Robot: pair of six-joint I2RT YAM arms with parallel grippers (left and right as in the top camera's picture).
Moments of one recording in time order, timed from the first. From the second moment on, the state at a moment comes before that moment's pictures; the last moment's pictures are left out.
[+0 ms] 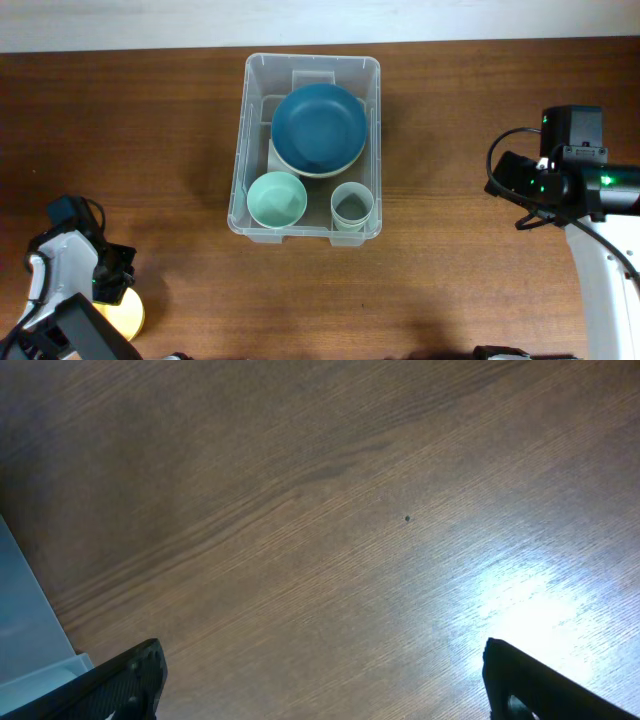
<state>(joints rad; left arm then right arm) 0.56 1.55 0.86 -0.87 -0.18 -0.79 -0.10 1.30 1.35 -1.23 0.18 0.41</state>
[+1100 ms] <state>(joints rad) -0.30 1.51 1.74 -1.18 -0.09 -0.53 -0.10 1.30 1.35 -1.23 0.18 0.41</state>
